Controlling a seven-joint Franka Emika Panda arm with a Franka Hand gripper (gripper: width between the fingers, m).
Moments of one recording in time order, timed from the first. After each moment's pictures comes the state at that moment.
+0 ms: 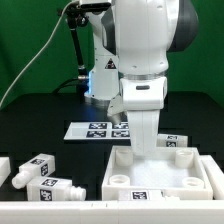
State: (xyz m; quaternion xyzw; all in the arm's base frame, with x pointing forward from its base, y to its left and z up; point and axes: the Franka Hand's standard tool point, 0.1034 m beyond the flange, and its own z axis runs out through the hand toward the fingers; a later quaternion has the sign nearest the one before) arm 0.497 0.073 0.021 -0.73 -0.68 0.01 0.05
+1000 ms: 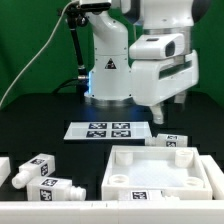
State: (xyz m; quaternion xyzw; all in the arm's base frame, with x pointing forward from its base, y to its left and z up) arm 0.471 0.142 0.082 -0.90 -0.43 -0.03 0.02
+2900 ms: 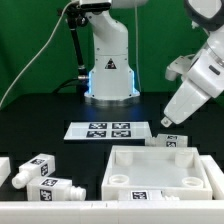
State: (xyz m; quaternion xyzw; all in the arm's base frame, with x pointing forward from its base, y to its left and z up) arm 0.435 0.136 0.067 -0.79 -0.52 0.30 -0.12
